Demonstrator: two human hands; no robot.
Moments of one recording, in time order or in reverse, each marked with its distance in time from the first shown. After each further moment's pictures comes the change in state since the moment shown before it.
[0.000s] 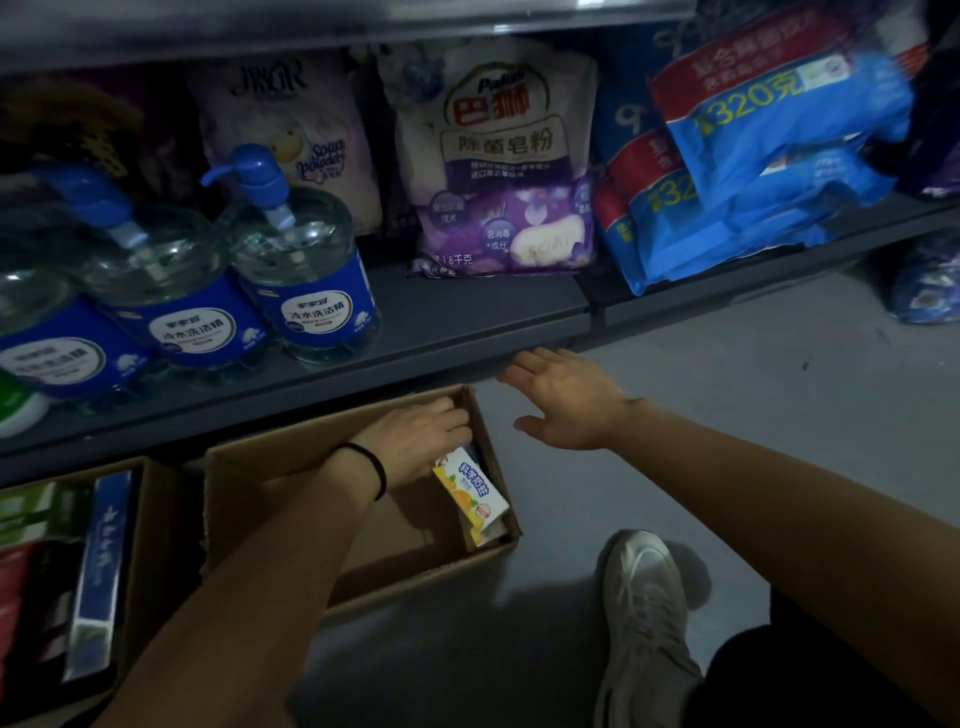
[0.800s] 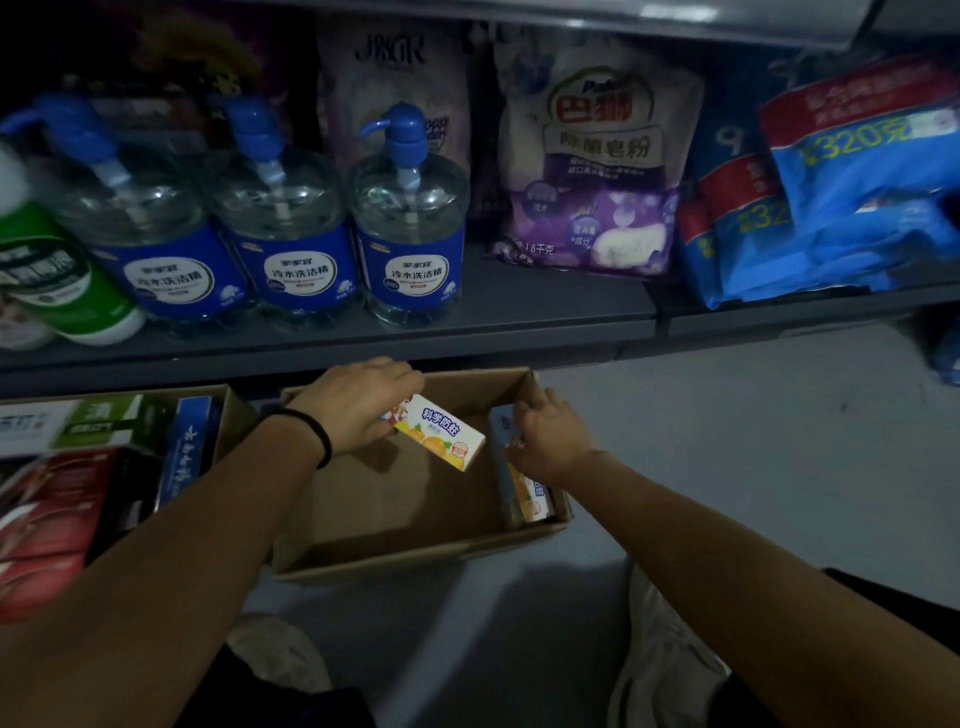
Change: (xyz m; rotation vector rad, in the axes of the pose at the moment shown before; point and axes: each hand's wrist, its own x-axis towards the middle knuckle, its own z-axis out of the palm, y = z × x) left_hand -0.124 -0.047 -0.008 -0.171 0.113 -0.346; right_hand 0.030 -0.103 0.032 0.131 -0.164 0.269
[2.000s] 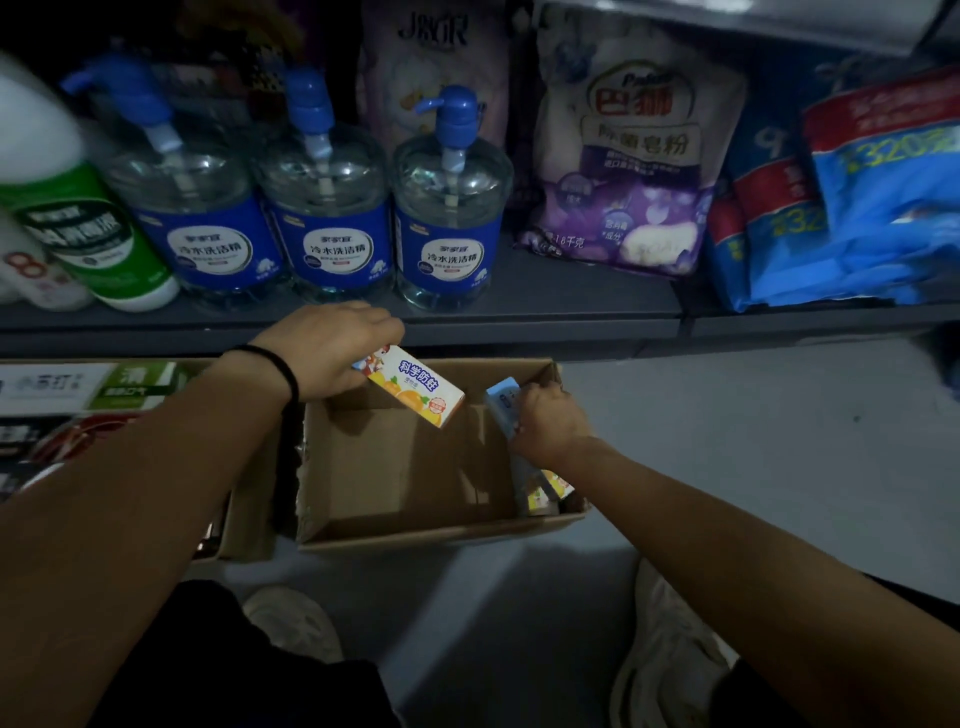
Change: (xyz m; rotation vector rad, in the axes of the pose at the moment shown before) left_hand -0.029 -0.043 -0.026 0.066 -0.026 -0.053; right_hand 0.010 -0.037 0.003 0.109 -0.046 0.143
